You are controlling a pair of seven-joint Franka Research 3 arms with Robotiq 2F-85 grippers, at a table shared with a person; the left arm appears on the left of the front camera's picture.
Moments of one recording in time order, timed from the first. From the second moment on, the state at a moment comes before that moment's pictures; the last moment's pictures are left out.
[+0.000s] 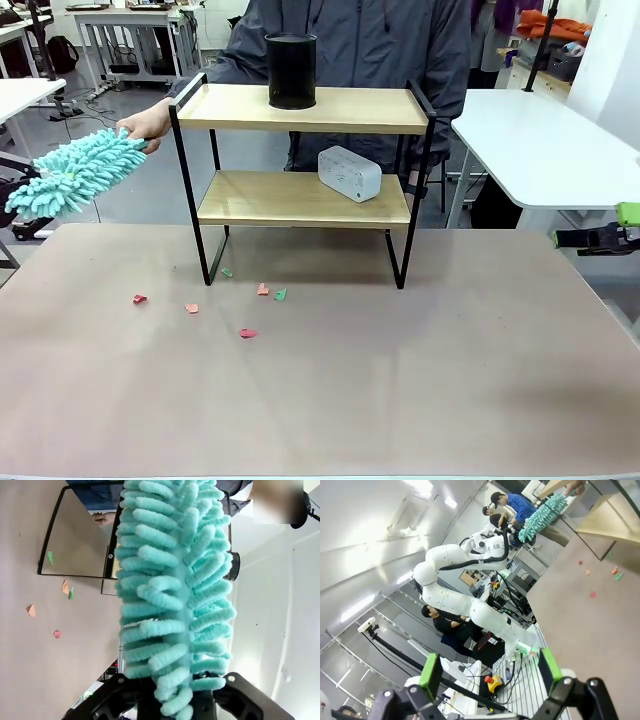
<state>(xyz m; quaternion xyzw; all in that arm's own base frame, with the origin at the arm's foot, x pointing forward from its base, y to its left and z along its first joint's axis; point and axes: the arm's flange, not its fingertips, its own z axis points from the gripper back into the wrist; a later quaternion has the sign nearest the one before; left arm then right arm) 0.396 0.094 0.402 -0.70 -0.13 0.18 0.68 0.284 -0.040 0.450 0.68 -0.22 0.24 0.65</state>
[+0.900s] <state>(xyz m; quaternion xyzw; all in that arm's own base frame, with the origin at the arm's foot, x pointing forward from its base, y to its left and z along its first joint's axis) 0.356 0.075 0.433 -0.72 -0.08 0.08 0.68 0.284 -0.039 0.450 0.68 -0.22 0.24 0.65</state>
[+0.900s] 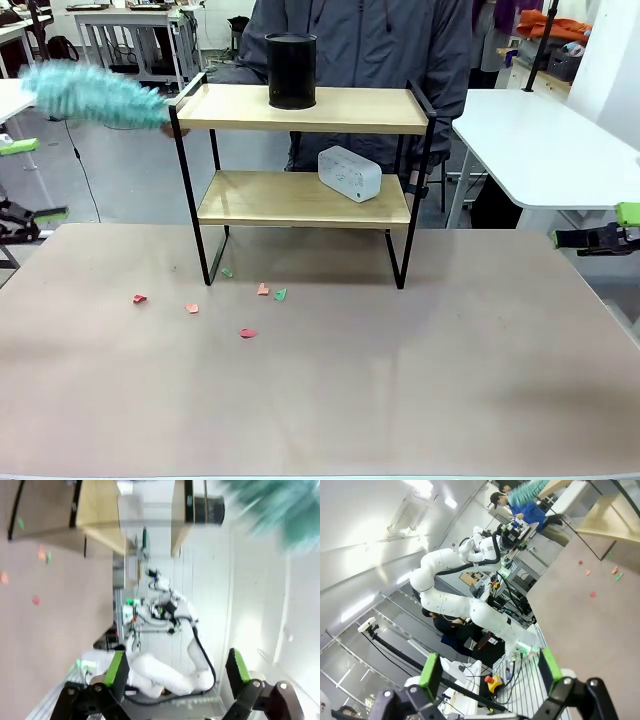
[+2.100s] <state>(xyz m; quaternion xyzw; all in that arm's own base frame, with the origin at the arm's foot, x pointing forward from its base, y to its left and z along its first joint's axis) 0.329 -0.024 0.398 -0.64 0.07 -0.11 0.76 0.351 -0.017 0.357 0.67 -0.06 -0.07 0.74</state>
